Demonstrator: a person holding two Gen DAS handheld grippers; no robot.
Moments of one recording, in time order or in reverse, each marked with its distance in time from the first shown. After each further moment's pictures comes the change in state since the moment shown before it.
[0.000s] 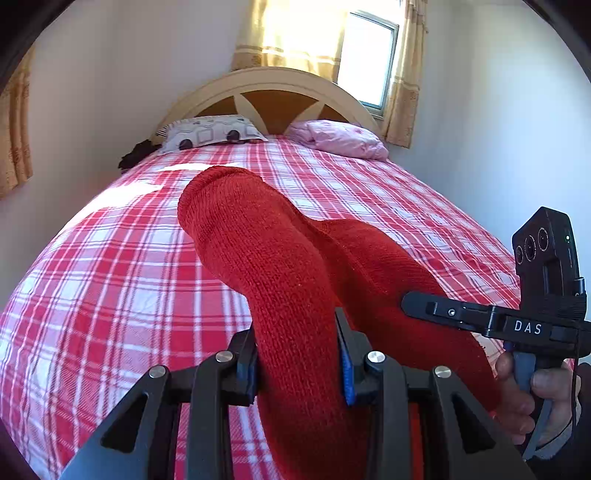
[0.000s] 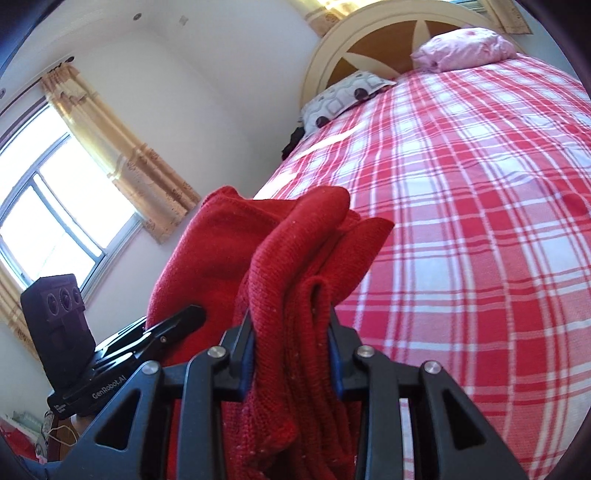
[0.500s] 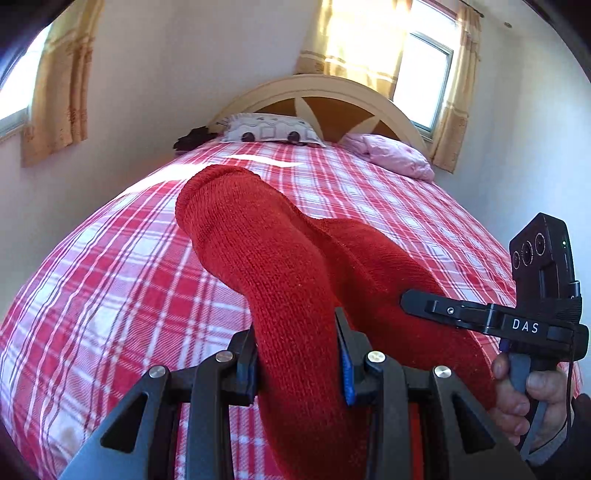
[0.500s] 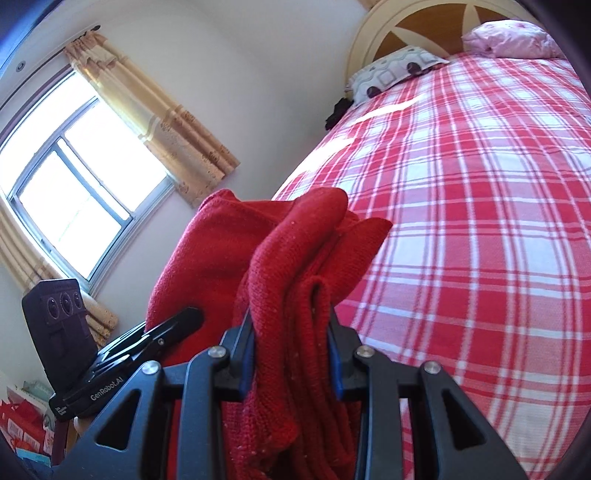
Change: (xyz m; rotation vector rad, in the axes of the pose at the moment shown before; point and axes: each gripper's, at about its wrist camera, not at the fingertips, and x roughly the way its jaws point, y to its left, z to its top) left arm -0.056 0.086 -0.039 -0.165 -0.025 0.120; right arm 0.066 0.073 -0.020 -0.075 0.112 0.122
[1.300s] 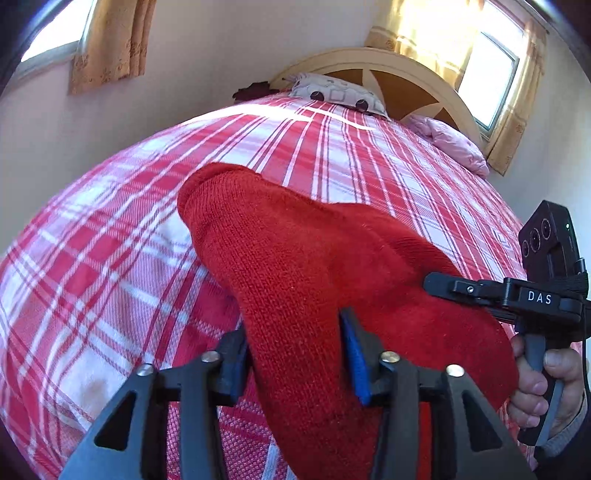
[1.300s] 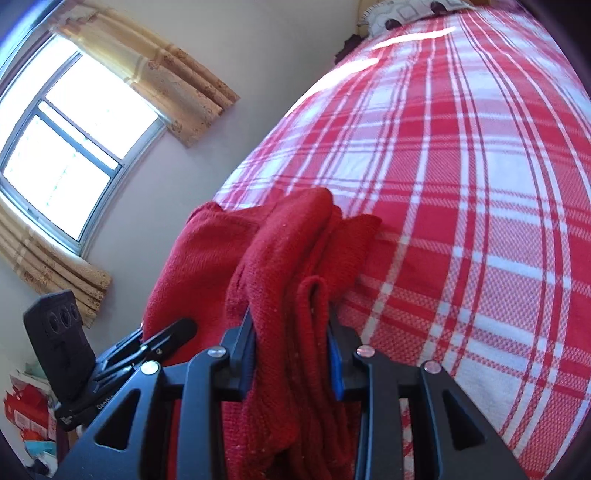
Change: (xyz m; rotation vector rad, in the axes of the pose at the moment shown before) left arm 0.022 0.102 -0.061 -0.168 0.128 0.108; right arm 0.132 0.006 -0.029 0.037 0.242 0.016
